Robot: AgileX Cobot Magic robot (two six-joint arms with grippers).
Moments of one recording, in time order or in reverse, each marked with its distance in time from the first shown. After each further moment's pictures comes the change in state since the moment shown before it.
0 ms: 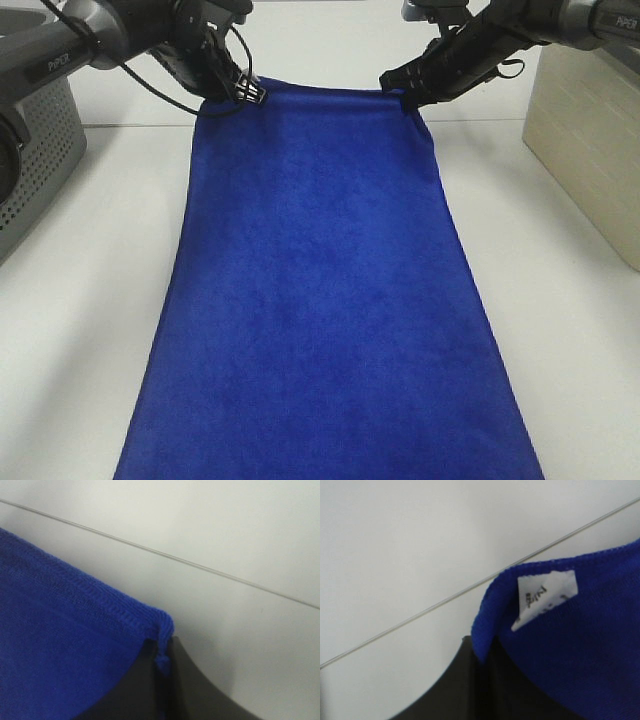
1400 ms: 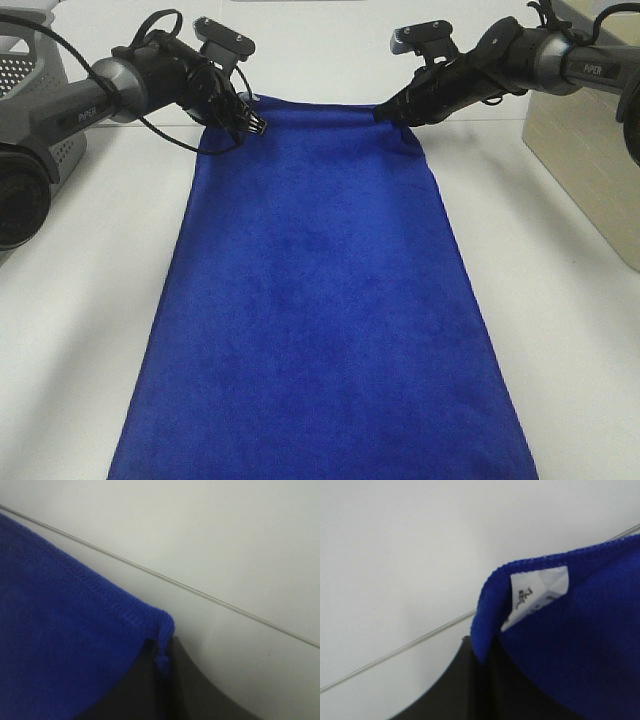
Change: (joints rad) left arm 0.011 0.127 0.000 0.157 -0.219 -0.130; right arm 0.000 0.118 -0.005 0.167 -0.198 -0.272
